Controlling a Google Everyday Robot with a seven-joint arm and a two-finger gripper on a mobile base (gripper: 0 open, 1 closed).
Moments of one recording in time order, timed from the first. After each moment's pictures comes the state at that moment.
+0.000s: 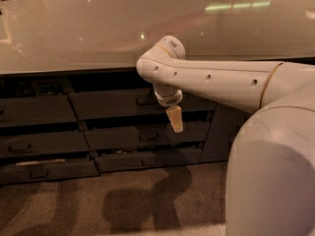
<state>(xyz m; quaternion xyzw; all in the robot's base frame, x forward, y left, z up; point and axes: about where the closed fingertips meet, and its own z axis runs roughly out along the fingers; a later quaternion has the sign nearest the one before) 0.666 -0.073 0.686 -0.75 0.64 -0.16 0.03</state>
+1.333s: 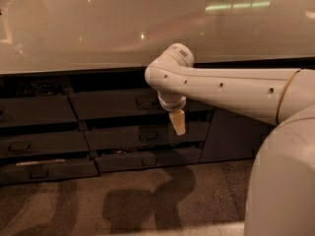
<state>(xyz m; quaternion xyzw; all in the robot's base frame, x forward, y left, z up) 0.661 -0.075 0.678 -0.78 0.60 -0.17 0.07</state>
